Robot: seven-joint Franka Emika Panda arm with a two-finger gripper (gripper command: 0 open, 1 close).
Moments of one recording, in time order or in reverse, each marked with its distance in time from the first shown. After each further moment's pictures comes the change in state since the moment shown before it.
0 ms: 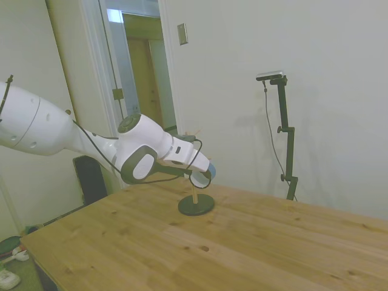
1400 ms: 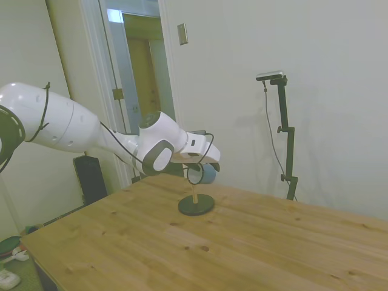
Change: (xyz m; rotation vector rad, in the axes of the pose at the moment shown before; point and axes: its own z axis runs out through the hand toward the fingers) arm 0.016 -0.043 0.053 0.018 -0.027 -0.119
